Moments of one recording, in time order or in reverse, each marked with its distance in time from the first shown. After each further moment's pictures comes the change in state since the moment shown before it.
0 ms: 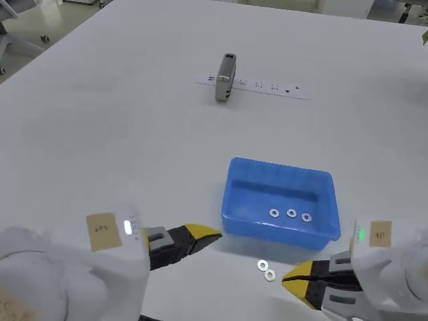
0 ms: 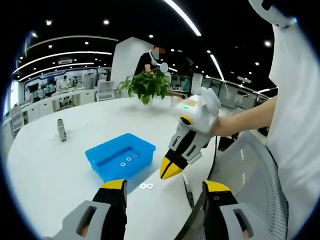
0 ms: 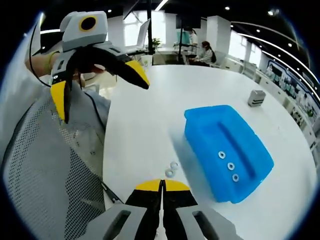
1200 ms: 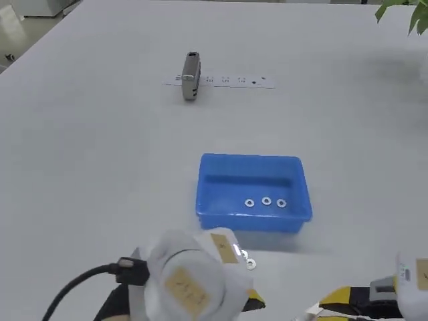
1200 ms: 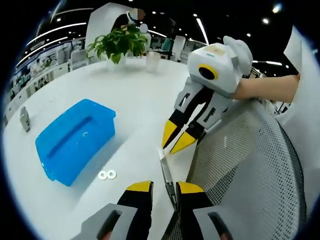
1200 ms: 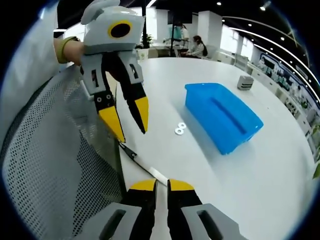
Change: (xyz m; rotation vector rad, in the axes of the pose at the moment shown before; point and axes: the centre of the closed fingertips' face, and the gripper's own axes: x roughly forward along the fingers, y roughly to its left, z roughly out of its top) left arm 0.078 -0.048 -0.055 0.051 0.365 -0.176; right arm -0.035 0.030 -0.057 0.049 0.042 -0.049
